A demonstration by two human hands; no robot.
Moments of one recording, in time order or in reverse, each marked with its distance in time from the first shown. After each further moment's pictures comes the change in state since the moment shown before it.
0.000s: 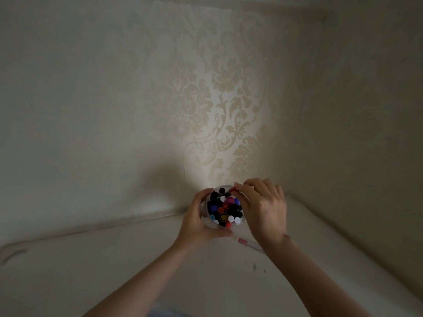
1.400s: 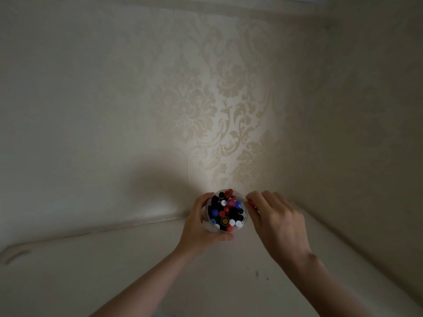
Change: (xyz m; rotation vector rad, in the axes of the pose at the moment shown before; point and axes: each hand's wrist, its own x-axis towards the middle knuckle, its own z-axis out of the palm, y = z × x) left_hand 0.001 -0.002 -0.001 -0.010 0.006 -0.045; right_hand 0.002 -0.008 -0.047 -0.083 -0.231 -0.016
